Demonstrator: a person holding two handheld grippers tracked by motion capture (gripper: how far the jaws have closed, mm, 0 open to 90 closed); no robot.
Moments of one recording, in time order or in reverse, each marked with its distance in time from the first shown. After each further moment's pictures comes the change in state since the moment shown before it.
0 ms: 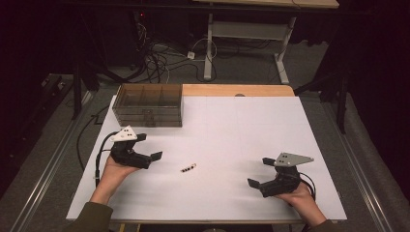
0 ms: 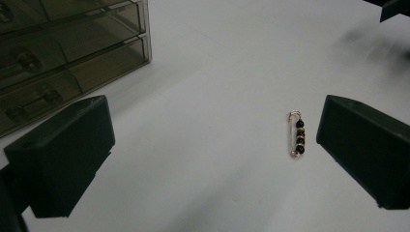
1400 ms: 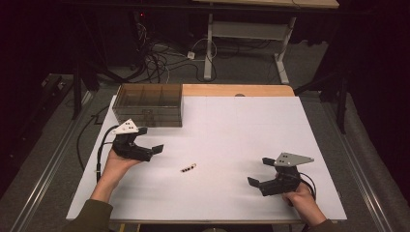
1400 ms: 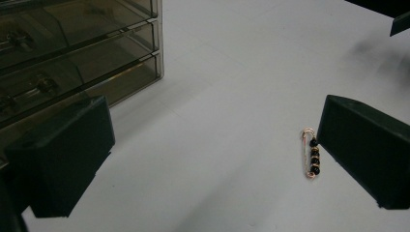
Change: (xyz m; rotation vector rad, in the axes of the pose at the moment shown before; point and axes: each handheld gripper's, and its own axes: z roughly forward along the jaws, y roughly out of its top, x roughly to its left) left arm 0.011 0.014 0.006 -0.011 0.009 -0.002; right arm 0.000 -0.001 0.000 -0.003 -0.018 0.003
